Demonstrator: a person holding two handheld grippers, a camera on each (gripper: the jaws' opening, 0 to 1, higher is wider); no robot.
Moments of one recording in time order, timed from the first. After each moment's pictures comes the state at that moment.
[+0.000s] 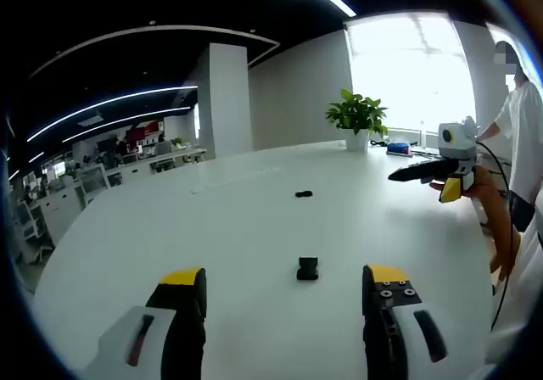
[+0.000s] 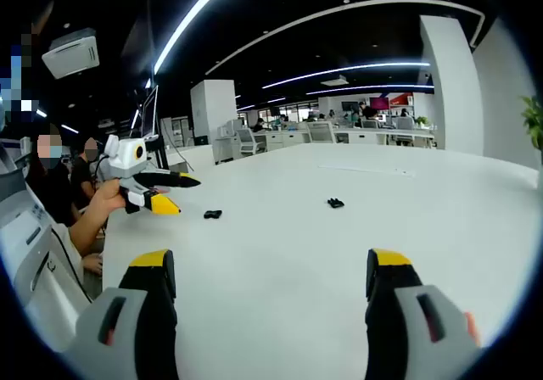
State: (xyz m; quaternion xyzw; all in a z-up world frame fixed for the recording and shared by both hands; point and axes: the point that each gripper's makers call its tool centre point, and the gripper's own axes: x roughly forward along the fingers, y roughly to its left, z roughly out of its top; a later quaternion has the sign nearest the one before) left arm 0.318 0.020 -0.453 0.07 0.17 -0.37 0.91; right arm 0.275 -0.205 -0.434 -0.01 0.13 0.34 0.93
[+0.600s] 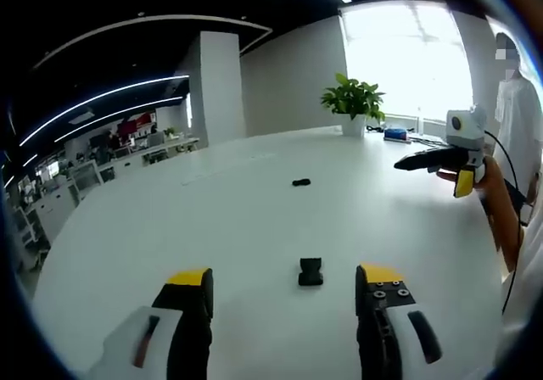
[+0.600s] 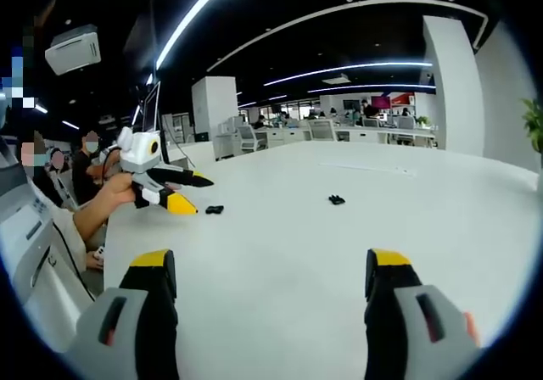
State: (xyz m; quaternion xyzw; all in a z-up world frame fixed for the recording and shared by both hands) left arm 0.329 0.008 -0.464 0.09 0.20 -0.38 0.90; right arm 0.270 -0.206 -0.436 -0.02 0.13 0.34 0.93
